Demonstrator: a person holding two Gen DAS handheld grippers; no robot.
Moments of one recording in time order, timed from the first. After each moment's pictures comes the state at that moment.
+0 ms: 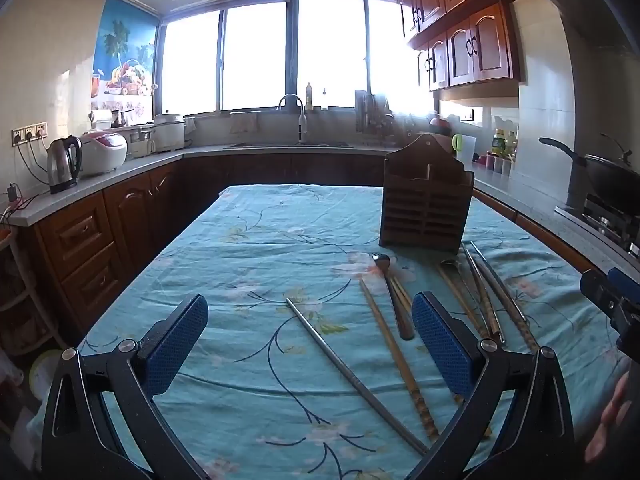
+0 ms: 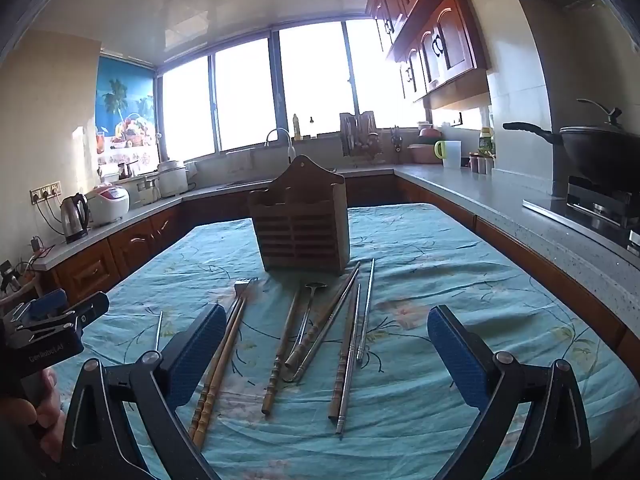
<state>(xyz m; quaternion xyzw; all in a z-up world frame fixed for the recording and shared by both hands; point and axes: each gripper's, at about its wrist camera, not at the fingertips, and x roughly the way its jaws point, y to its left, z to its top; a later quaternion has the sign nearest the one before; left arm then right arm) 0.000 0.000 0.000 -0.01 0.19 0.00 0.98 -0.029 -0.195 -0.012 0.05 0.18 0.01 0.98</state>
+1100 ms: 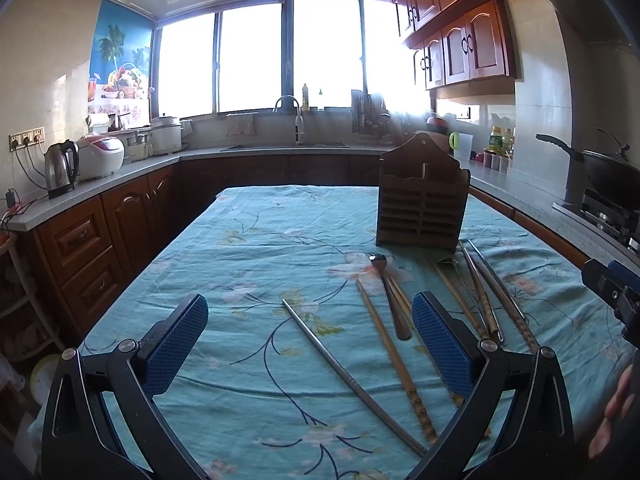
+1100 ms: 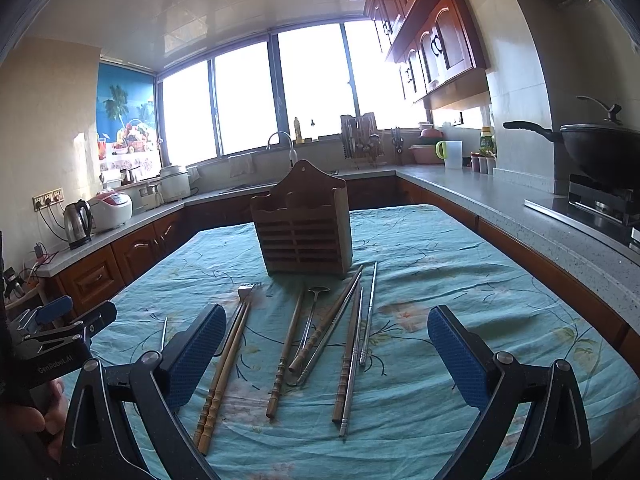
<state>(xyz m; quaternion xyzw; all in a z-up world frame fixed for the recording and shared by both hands) -0.001 -0.002 0.003 0.00 0.19 0.00 0.98 -0.030 -0.197 -0.010 0.06 0.17 0.02 0.98</state>
